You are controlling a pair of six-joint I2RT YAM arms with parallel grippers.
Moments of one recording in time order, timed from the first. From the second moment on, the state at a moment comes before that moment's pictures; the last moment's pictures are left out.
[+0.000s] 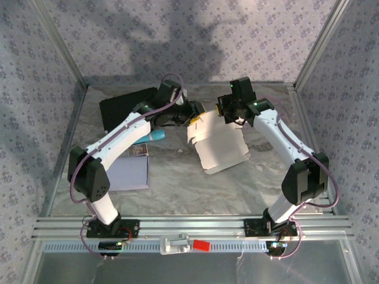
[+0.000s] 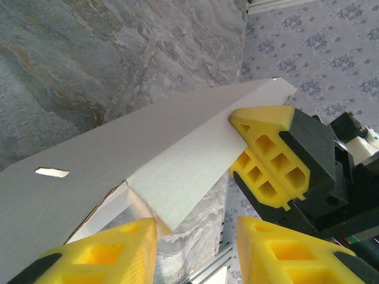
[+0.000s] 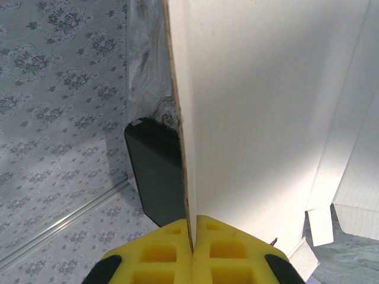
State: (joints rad) left arm -0.65 1.71 1.58 -0.50 0.39 -1.13; right arm 0.38 1.61 1.49 -0.63 -0.17 1.62
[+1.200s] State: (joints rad) left arm -0.47 1.51 0.97 -0.25 0.36 -0.63; right arm 0.35 1.49 0.77 0.39 -0.24 1.54
